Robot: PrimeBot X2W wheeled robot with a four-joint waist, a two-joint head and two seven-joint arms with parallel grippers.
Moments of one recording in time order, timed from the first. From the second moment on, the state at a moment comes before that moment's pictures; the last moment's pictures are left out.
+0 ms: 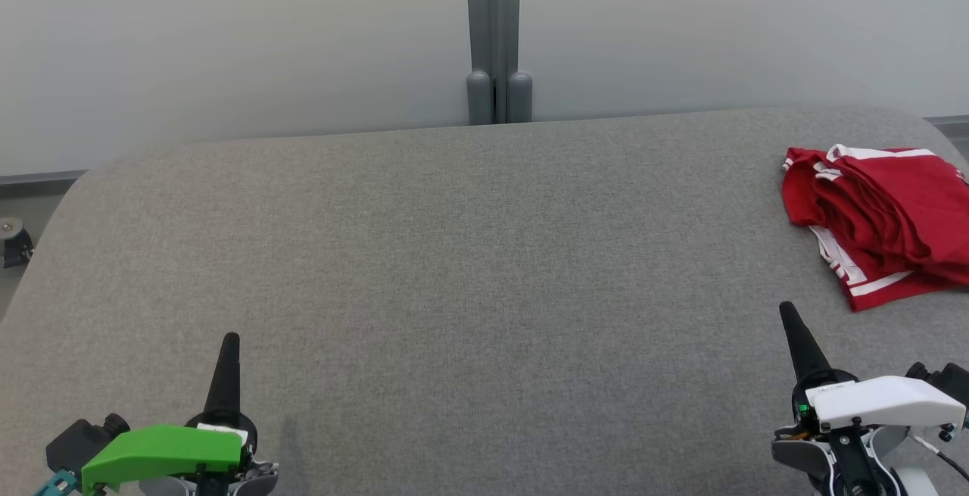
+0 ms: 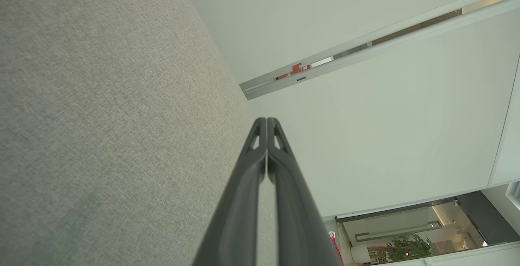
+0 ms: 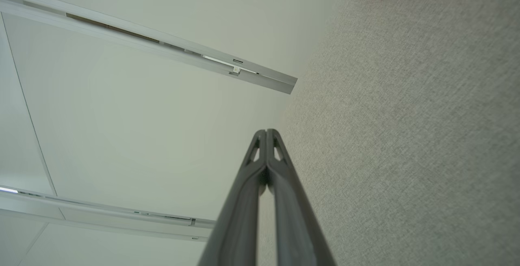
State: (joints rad) left arm -0.02 0.08 -0.01 0.21 -1.30 -0.10 -0.02; right arm -0.03 -0.07 -0.06 0.21 1.28 0.13 0.01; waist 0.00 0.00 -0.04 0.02
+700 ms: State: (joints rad) left arm -0.06 0.08 0.03 0.23 -1.48 -0.11 0.03; right arm -0.07 -0.06 -0.08 0.23 1.45 0.13 0.06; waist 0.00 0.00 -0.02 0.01
